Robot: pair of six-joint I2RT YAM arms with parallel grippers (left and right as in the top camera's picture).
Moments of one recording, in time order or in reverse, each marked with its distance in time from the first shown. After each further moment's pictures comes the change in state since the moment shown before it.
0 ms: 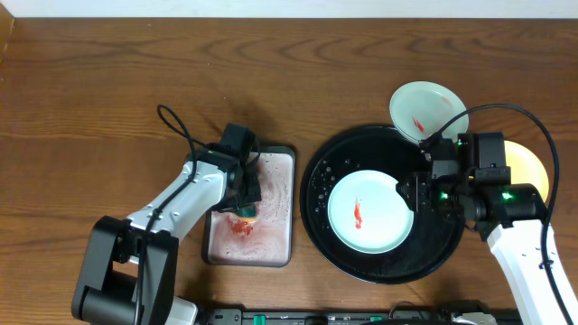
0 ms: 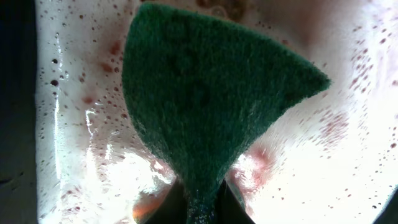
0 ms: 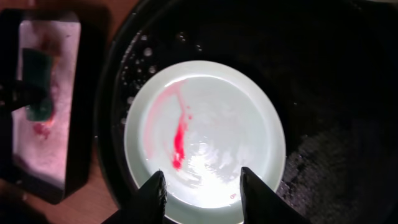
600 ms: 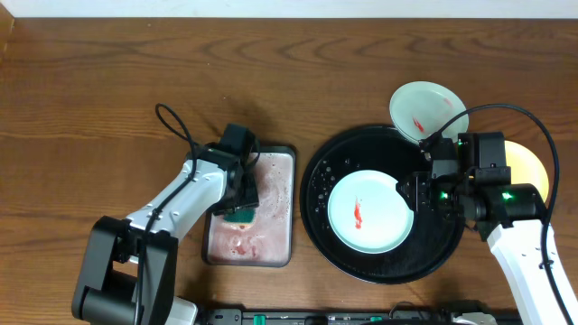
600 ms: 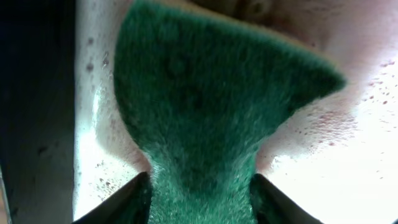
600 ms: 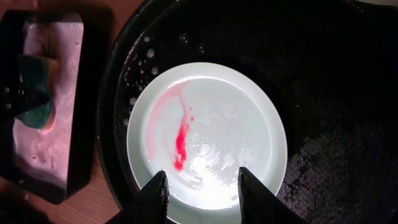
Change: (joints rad) left arm 0.001 0.000 0.019 -0.080 -0.034 -0.012; right arm 0.000 0.000 0.000 0.006 -0.009 -0.002
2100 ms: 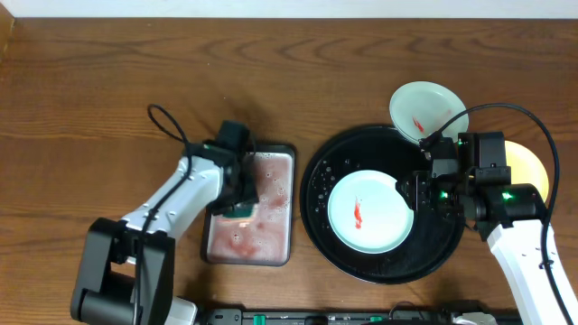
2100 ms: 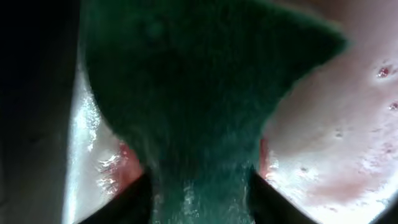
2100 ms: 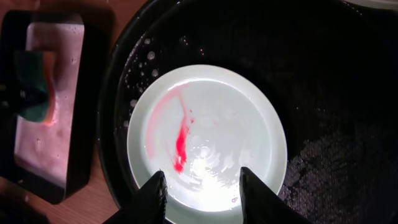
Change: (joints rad) left arm 0.017 -0.004 -0.008 0.020 0.032 -0.057; right arm 0.000 0.000 0.000 0.008 0.000 0.001
